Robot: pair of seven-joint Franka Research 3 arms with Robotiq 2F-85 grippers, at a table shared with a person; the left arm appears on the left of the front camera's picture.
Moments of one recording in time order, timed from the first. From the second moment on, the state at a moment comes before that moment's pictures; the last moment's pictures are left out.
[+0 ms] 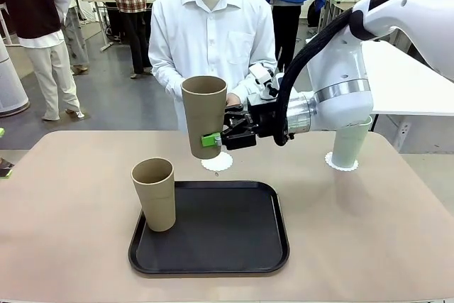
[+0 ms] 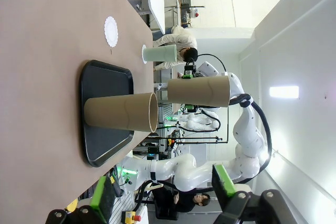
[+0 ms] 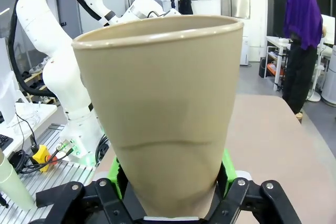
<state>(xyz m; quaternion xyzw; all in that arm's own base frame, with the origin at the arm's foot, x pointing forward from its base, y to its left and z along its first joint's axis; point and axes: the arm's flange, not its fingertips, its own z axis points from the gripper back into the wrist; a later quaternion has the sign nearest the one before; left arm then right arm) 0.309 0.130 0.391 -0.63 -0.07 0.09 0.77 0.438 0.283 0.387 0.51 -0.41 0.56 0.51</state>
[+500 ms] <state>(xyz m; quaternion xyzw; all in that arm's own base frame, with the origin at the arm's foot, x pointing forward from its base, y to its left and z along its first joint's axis) 0.309 0.130 0.391 -0.63 -0.07 0.09 0.77 0.533 0.273 0.341 0.53 -0.39 0.57 0.49</state>
